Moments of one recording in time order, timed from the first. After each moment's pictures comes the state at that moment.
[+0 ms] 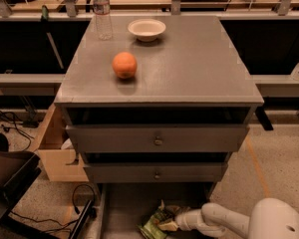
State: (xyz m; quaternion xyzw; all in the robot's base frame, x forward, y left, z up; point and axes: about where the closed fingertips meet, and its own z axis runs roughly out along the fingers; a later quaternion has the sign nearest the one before) arm 0.499 -0.084 0.135 -0.43 0.79 0.29 0.32
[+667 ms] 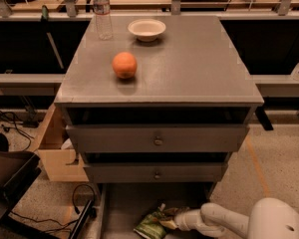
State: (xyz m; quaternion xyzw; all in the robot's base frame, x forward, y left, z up) arm 0.497 -0.080 0.134 -0.43 0.79 0.29 0.32
